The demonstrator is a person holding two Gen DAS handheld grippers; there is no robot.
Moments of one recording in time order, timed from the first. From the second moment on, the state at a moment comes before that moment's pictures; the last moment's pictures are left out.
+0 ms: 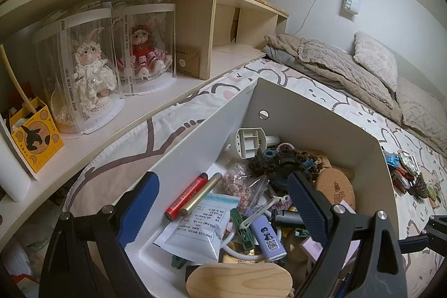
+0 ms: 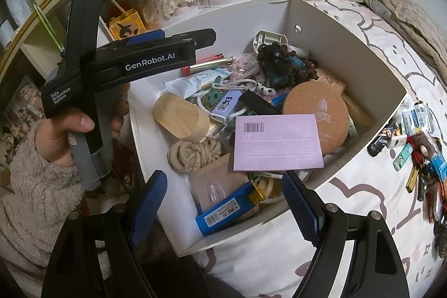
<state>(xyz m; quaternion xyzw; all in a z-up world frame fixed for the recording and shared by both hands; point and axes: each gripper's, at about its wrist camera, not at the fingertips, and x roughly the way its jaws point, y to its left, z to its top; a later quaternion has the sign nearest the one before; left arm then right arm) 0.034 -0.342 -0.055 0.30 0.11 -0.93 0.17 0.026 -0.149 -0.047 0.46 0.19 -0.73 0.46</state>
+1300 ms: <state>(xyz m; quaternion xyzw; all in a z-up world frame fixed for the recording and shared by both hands) 0.066 -0.306 -0.012 0.28 0.09 -0.94 0.17 0.014 -0.098 -0.010 0.36 0.10 -0.83 0.40</state>
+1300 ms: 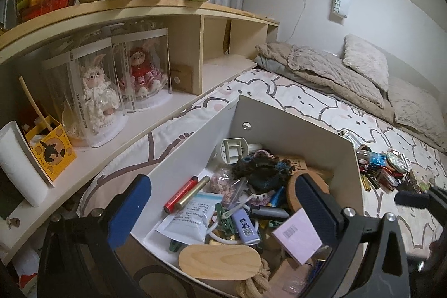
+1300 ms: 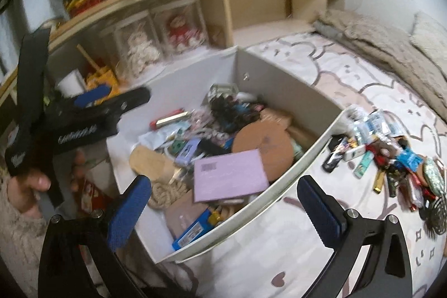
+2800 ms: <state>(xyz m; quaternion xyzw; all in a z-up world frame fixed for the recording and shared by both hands) 0.077 -0.180 0.057 0.22 0.01 -0.97 0.08 0.012 0.039 0.047 0.23 0.01 -0.94 0.26</state>
